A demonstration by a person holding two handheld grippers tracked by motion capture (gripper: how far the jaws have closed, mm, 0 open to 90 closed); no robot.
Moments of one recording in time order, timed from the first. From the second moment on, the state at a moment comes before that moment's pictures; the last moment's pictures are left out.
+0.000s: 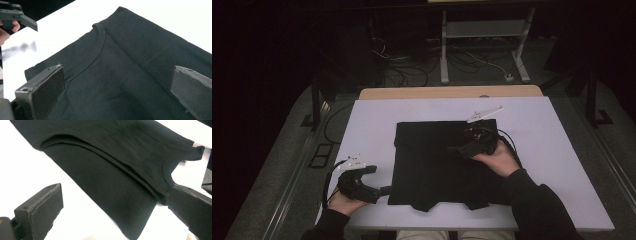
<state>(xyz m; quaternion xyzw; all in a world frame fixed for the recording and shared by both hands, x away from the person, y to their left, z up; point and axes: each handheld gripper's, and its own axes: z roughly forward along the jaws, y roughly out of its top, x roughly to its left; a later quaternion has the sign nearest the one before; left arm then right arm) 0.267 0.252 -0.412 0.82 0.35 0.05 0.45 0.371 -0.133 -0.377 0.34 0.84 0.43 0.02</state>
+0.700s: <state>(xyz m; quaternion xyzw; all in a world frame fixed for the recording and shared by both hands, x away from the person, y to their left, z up) 0.259 0.242 -0.429 0.86 0.32 0.03 0.41 0.405 -0.095 -0.373 0.33 0.84 0.43 0.03</state>
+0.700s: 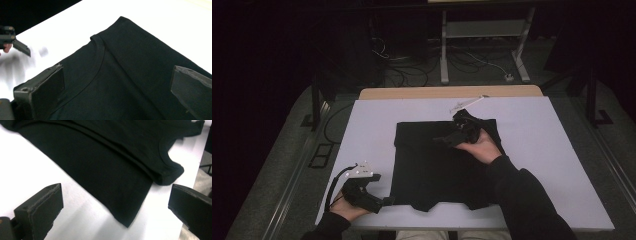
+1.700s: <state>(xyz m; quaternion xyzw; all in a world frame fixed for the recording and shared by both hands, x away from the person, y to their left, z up) 0.259 0.220 -0.443 0.89 0.26 -0.01 0.37 0.453 -0.035 -0.378 0.32 0.84 0.43 0.03</state>
